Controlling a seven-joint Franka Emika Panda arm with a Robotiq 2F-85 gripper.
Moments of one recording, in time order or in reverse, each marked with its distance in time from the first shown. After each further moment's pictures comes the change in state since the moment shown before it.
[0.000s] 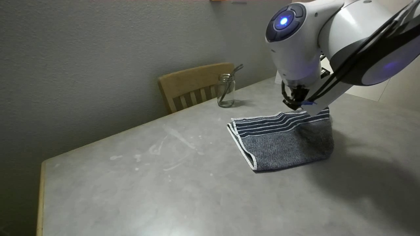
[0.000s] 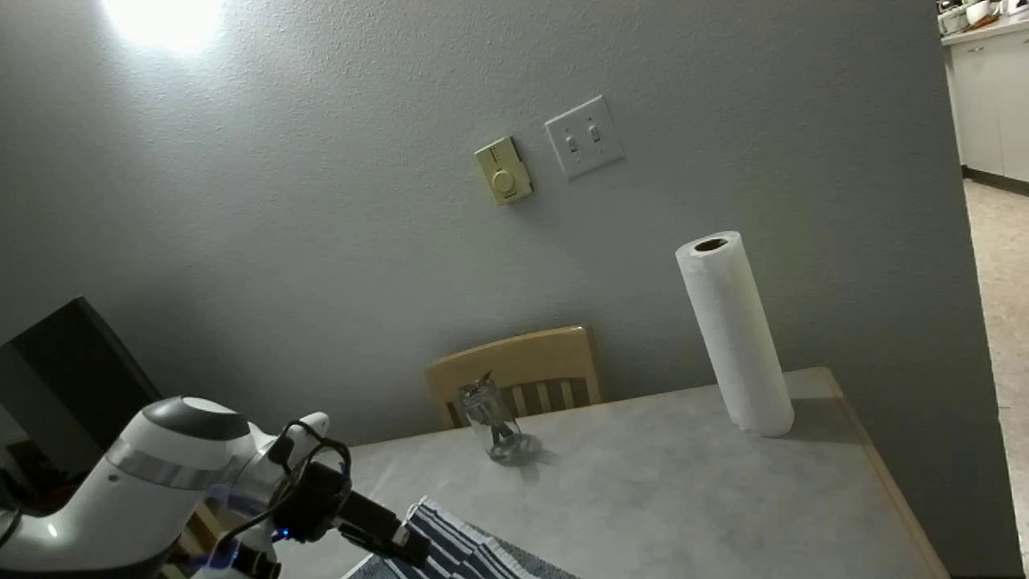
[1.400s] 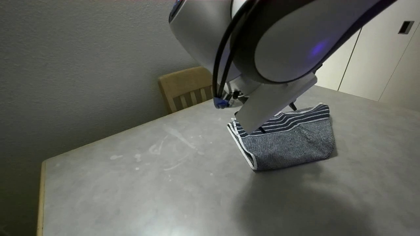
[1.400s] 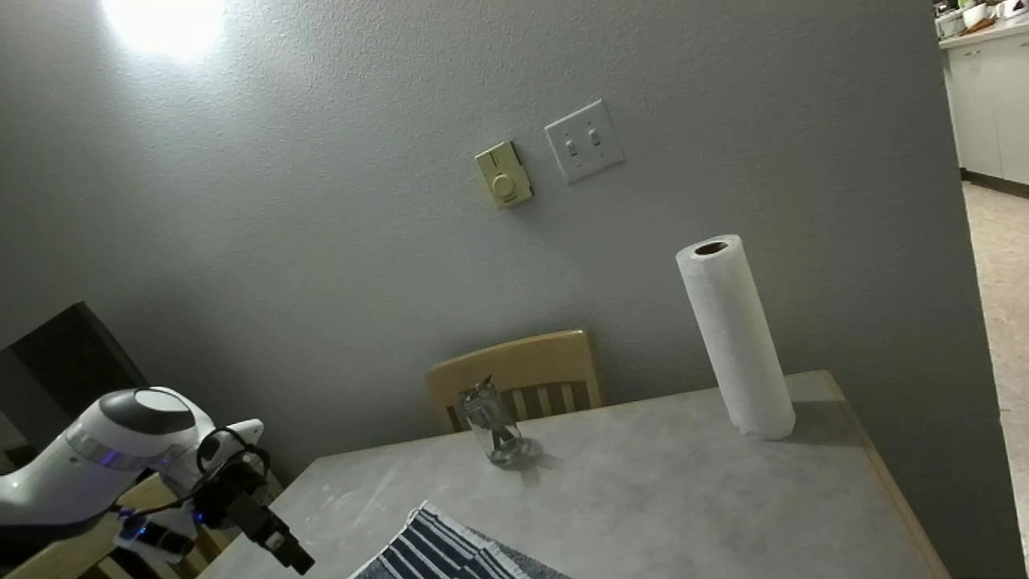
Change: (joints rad) arm 0.184 0.174 0.120 0.387 0.411 -0.382 -0.033
